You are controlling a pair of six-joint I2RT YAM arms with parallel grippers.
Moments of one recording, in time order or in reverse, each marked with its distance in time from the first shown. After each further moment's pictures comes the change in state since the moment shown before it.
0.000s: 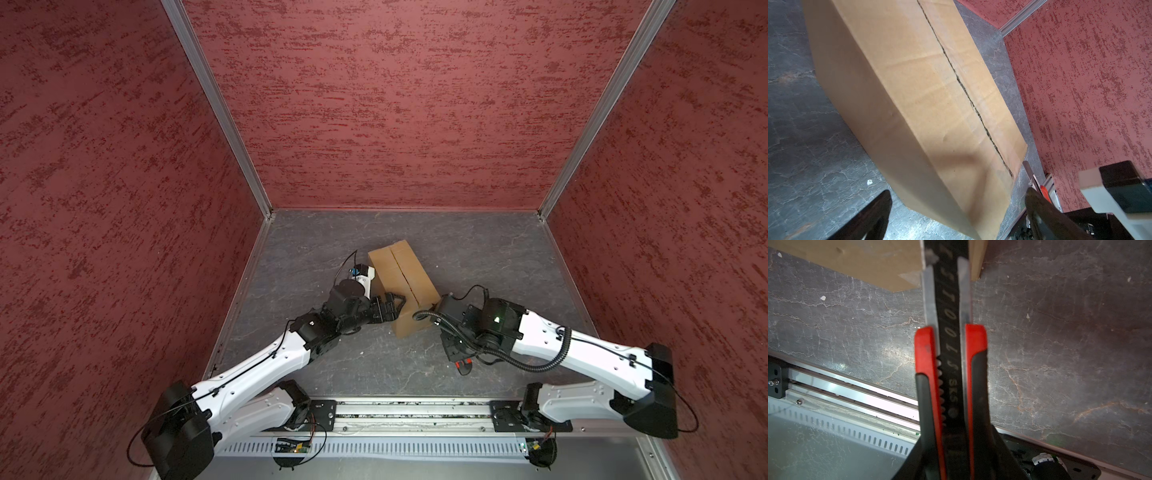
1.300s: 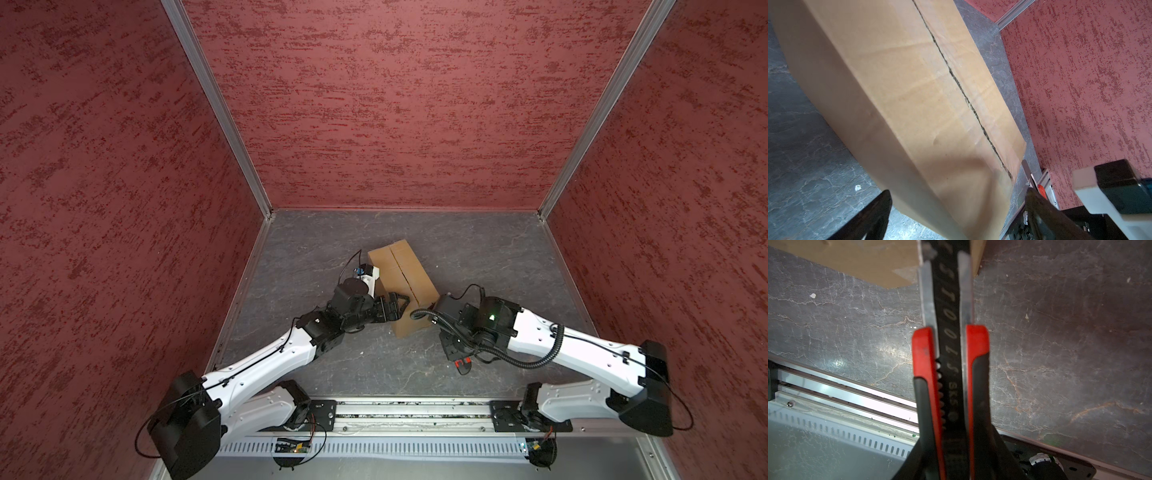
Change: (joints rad) left arm 0.000 0.058 -0.004 0.062 0.042 -0.001; right arm -0.013 0.029 0.007 -0.001 -0.001 -0.018
